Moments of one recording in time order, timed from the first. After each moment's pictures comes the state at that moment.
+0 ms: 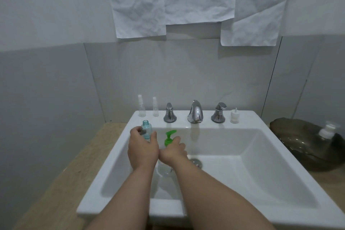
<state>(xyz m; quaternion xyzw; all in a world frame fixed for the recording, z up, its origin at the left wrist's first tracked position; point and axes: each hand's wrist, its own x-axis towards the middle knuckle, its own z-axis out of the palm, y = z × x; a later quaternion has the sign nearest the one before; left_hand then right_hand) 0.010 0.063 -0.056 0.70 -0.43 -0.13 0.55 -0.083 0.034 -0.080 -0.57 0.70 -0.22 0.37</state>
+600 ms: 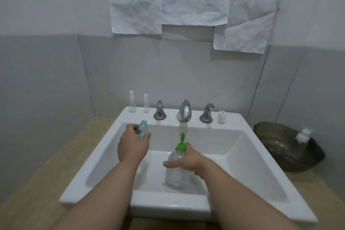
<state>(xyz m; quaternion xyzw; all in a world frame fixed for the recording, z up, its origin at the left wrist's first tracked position) 0.013 0.060 -0.062 0.72 -0.49 -0.16 0.47 -0.187 0.075 -0.062 -0.58 0.63 -0.20 0.48</state>
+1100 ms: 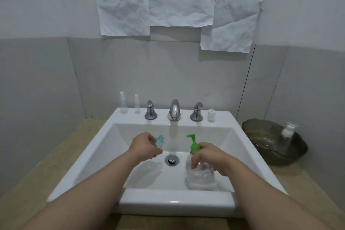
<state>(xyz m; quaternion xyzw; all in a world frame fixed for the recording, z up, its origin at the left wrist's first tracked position) -0.026 0.054 -0.060 0.66 -0.57 -0.37 0.31 -0.271 0.095 -0.039 -0.54 0.64 -0.22 0.50</state>
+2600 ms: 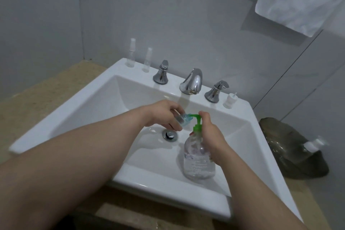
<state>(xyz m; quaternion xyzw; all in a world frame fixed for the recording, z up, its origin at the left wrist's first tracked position) -0.051 0.000 -0.079 0.47 -0.61 -0.57 0.28 -0.240 0.046 -0.069 -0.49 0.71 -0.28 0.41</state>
